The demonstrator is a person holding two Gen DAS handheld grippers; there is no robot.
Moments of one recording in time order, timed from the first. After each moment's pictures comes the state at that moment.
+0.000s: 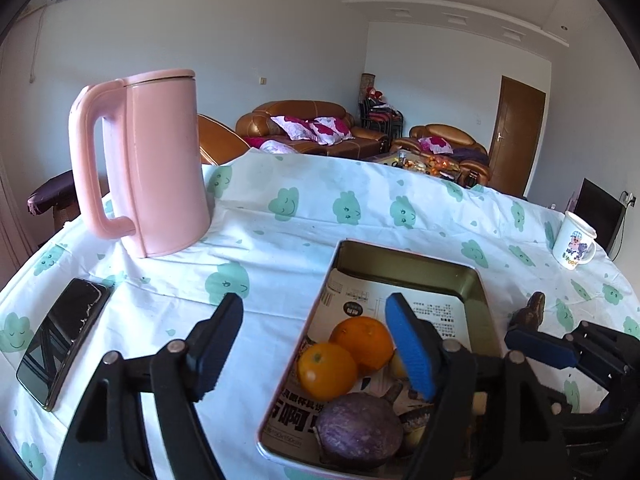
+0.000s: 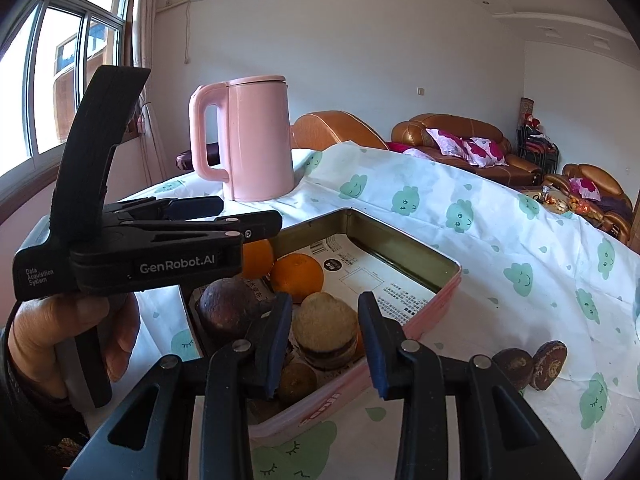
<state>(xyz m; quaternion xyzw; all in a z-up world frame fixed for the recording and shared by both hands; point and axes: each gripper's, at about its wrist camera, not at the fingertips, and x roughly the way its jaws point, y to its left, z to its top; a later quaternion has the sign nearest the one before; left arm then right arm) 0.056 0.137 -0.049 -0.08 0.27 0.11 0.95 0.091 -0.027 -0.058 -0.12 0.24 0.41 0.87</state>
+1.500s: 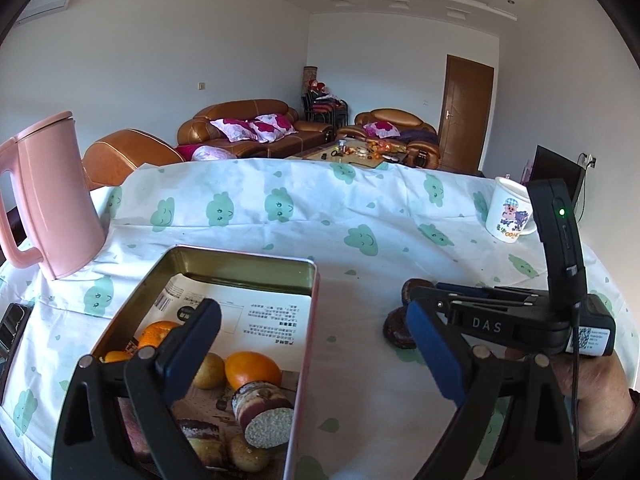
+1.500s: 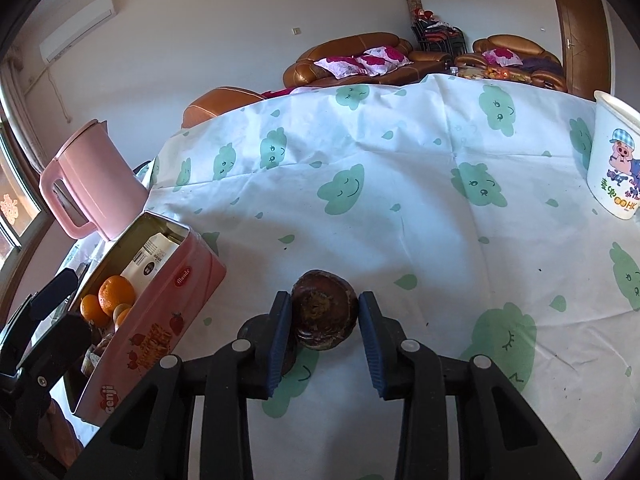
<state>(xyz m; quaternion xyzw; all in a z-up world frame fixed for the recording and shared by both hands) 0.091 0.005 -0.043 -0.04 0.28 0.02 0.96 0.219 -0.149 -0.088 0.04 0.40 0.27 0.88</state>
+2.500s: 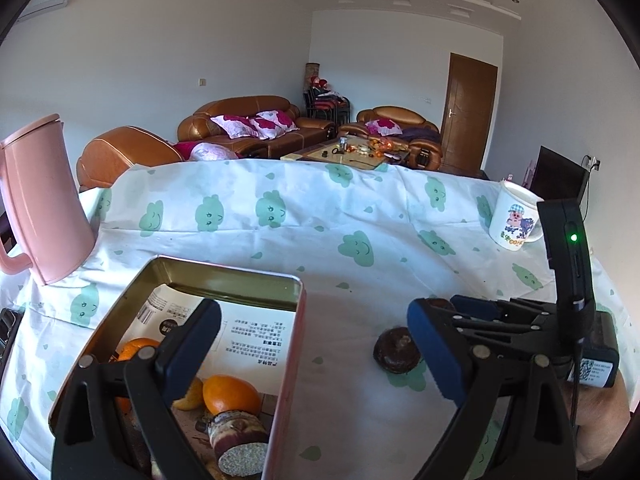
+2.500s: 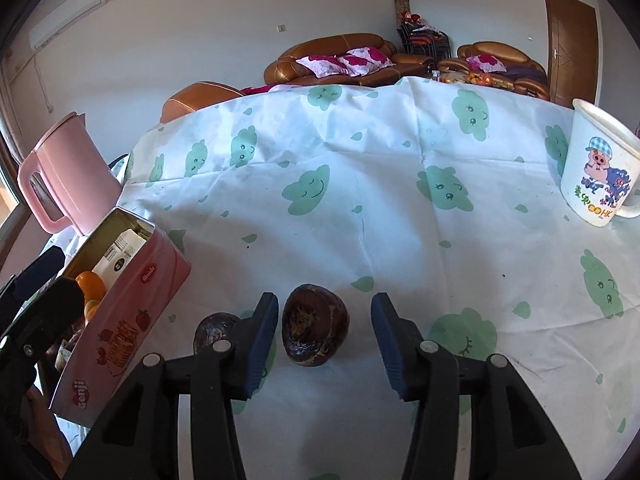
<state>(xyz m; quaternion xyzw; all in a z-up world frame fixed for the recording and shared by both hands) 0.116 -0.003 -0.042 -0.04 0.29 0.02 0.96 0.228 -0.155 -0.092 0.00 0.41 0.24 0.88</state>
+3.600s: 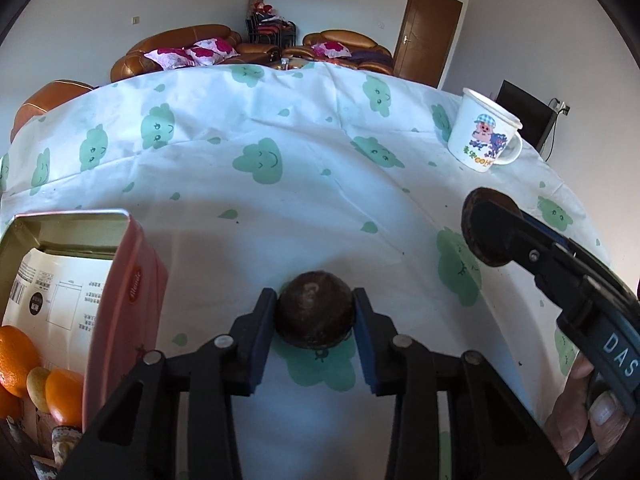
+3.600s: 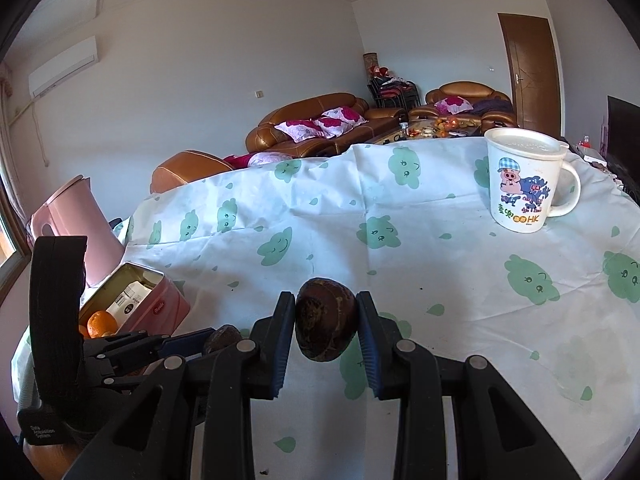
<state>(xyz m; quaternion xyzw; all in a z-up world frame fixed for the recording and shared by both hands) 0.173 -0.060 -0.097 -0.04 0.42 -0.08 0.90 0.180 -0.211 -0.061 0.05 0.29 0.19 0.93</state>
